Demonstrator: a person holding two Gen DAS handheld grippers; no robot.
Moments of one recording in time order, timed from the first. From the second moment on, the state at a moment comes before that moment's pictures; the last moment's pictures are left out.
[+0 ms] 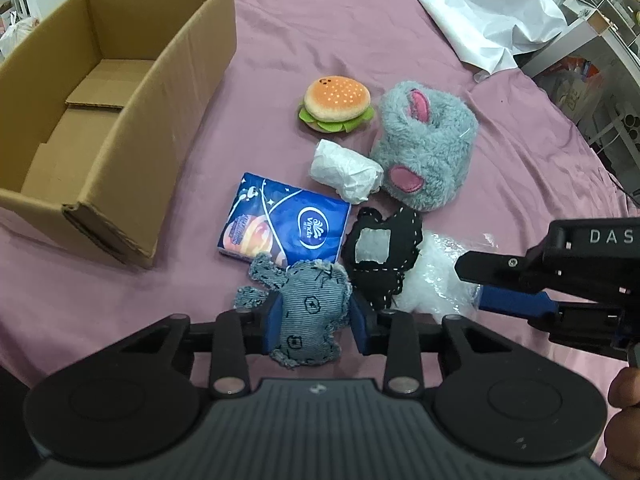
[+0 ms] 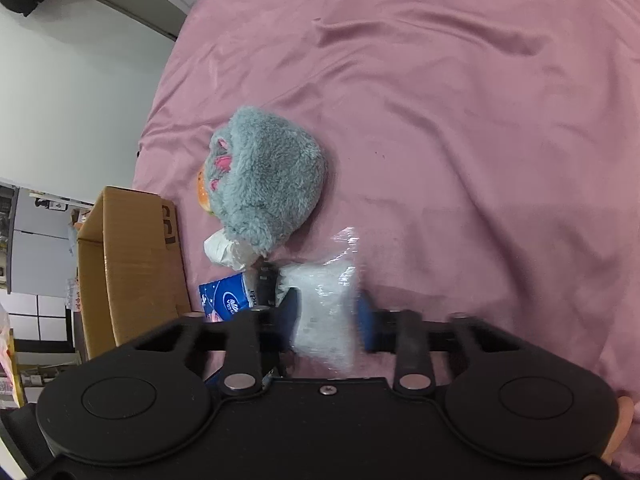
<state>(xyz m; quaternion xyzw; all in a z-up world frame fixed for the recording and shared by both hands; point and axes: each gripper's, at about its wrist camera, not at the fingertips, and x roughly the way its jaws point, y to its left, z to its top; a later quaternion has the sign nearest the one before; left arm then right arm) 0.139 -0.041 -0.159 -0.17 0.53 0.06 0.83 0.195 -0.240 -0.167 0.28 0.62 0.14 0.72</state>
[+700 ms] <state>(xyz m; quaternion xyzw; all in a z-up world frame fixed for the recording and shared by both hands) 0.117 -0.040 -0.107 -0.17 0.48 0.05 0.86 0.171 -0.263 -0.121 0.32 0.53 0.15 0.77</state>
